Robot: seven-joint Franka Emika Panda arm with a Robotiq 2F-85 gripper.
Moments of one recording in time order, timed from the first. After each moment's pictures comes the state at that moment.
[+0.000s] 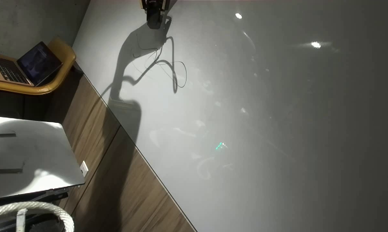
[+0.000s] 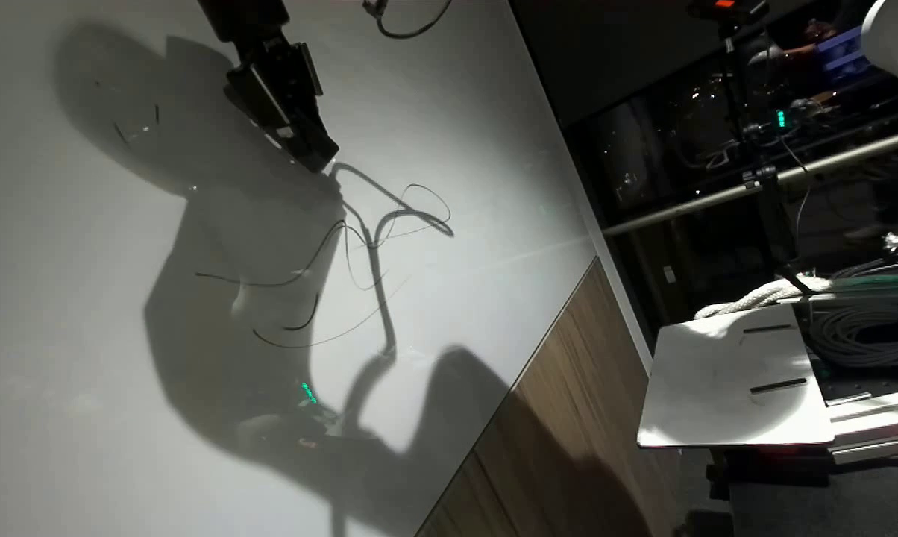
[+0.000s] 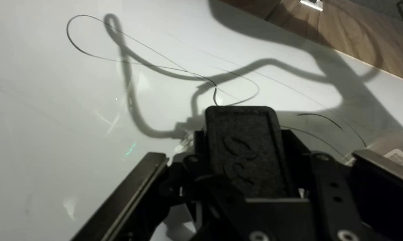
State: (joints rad) arm 0.35 0.25 0.25 -1.19 -0.54 1.61 0.22
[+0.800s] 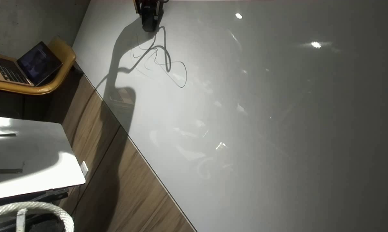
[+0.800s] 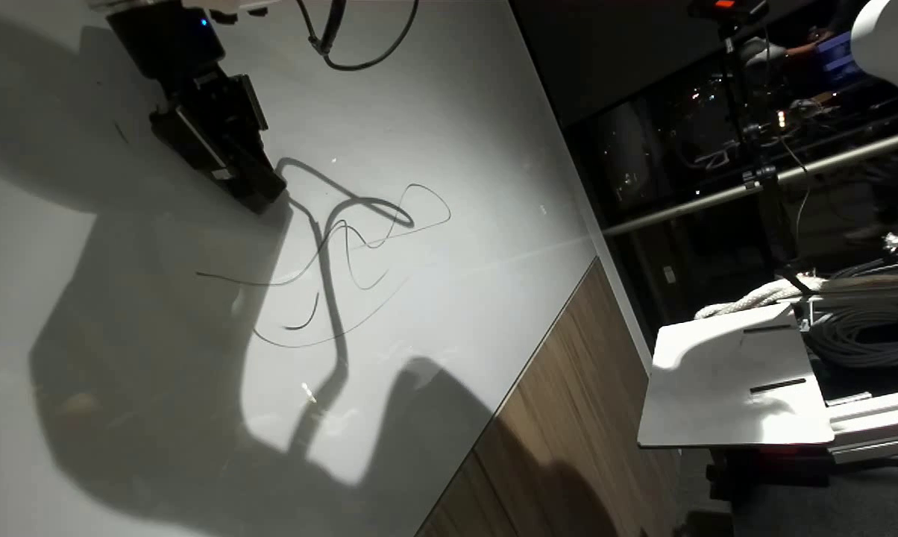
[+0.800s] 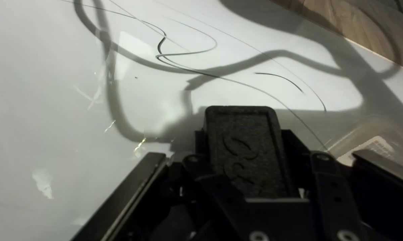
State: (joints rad) arm 0.50 0.52 0.22 -0.86 -0.61 1.54 0.21
